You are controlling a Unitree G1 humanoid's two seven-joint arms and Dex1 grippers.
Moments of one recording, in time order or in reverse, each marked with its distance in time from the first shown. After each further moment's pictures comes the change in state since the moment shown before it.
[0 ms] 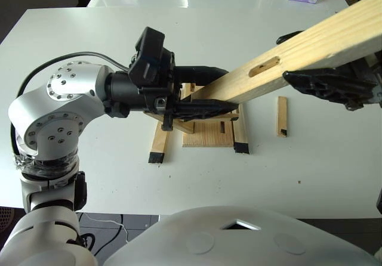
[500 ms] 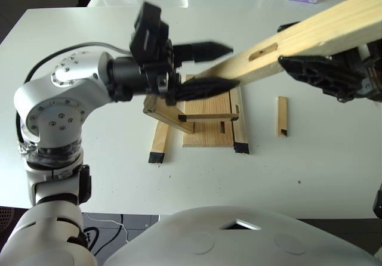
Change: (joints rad) left arm -0.106 -0.080 0.023 0.123 -0.065 0.026 0.173; right arm 0.023 0.037 -0.002 -0.006 -0.069 -0.054 -0.089
